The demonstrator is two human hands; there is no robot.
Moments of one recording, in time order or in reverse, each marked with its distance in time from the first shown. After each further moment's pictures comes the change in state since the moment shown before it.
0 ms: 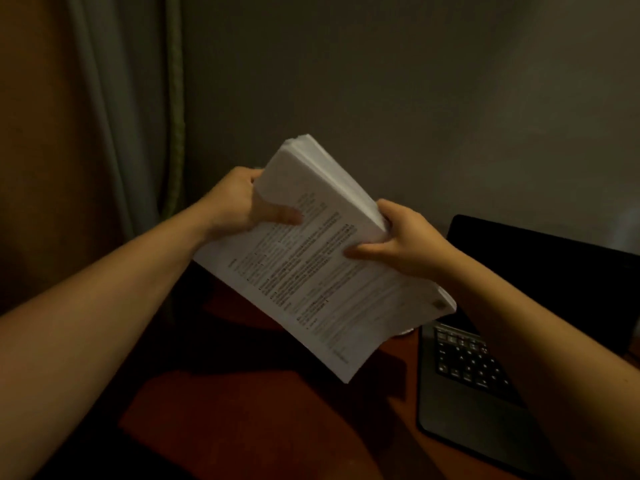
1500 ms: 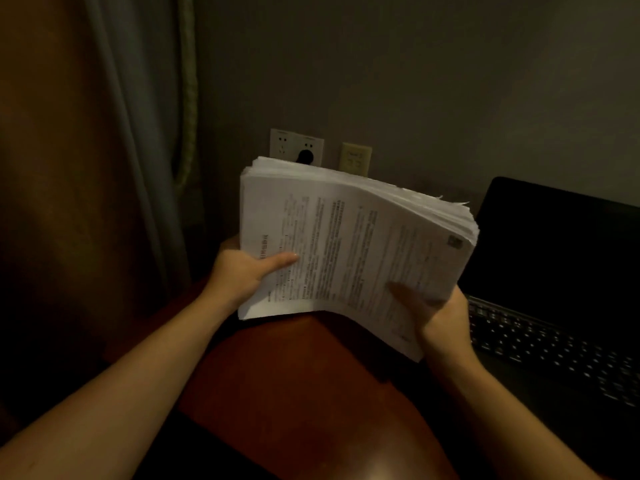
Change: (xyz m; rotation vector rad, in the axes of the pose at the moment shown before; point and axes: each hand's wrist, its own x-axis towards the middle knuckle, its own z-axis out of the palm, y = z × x) left_hand -0.070 -0.136 0.069 -0.283 0.330 -0.229; right_hand -0.087 0.089 0.129 0.714 0.495 0.264
